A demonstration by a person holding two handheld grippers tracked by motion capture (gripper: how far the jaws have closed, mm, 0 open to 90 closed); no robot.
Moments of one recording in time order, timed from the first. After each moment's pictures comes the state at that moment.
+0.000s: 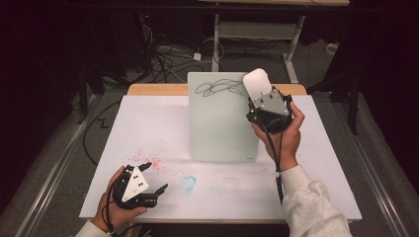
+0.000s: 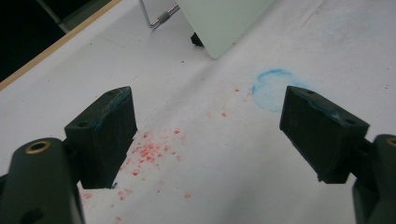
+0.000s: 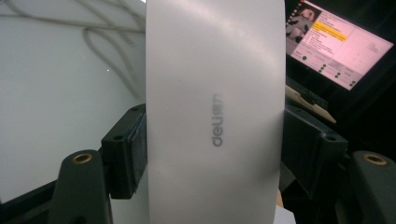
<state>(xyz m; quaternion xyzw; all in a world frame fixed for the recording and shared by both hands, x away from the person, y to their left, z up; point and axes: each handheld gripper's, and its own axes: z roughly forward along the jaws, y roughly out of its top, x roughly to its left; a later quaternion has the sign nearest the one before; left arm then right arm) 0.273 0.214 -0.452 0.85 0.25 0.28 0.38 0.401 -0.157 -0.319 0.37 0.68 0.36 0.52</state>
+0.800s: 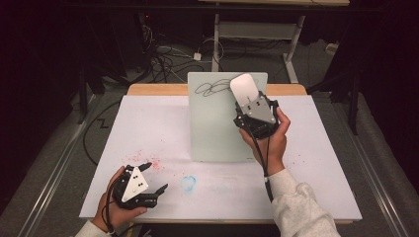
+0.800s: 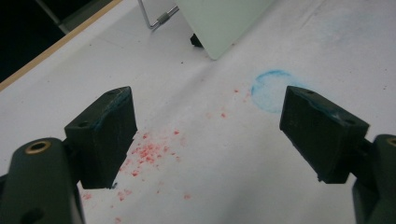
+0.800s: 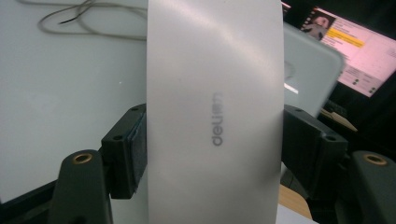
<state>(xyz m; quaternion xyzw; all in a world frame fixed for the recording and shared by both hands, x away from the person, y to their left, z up) 0.272 0.214 -0.451 0.84 0.25 0.28 0.38 0.396 -0.130 -0.336 0.36 0.67 0.39 0.52</state>
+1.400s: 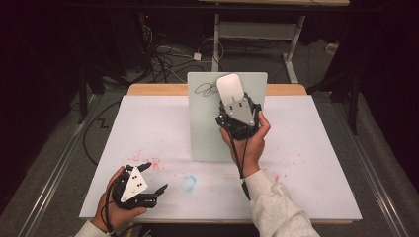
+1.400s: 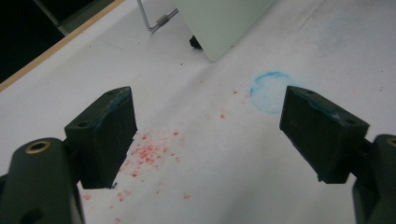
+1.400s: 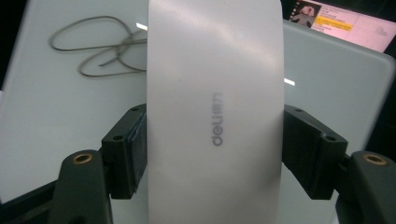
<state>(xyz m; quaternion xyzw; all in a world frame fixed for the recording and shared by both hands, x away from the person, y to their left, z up) 0.271 0.215 -0.451 0.84 0.25 0.28 0.38 0.393 -0.075 -0.345 0.40 0.64 0.41 0.51</state>
